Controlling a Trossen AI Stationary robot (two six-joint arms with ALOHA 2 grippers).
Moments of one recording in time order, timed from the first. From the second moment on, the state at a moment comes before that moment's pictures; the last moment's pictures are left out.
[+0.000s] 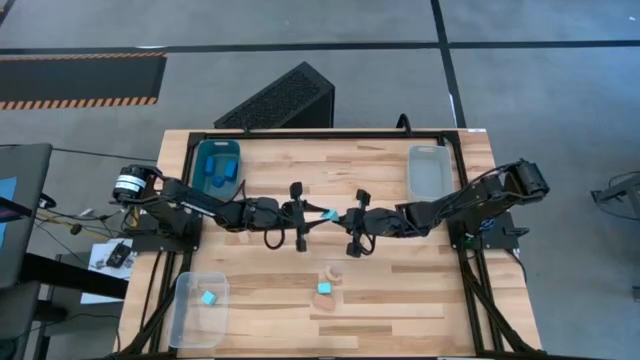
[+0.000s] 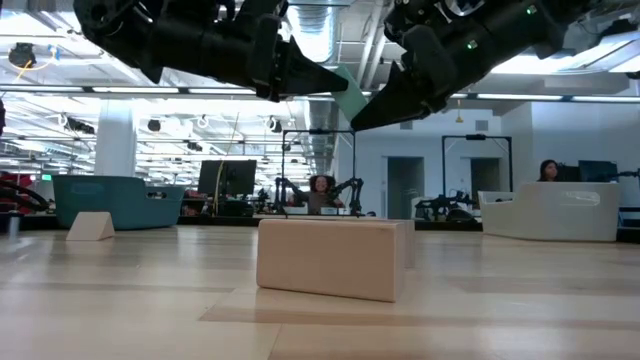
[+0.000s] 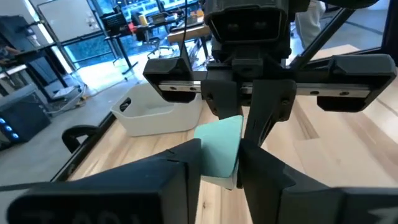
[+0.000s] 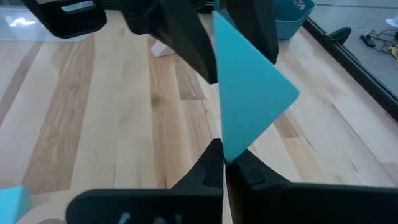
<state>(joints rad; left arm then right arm) -0.08 1.60 0.69 0.76 -0.22 0.21 0.18 1.53 0.77 0.28 0.39 0.07</state>
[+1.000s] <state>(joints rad) -0.14 1.59 0.69 0.75 -0.39 0.16 0.13 1.53 0.78 0.28 0.34 0.02</state>
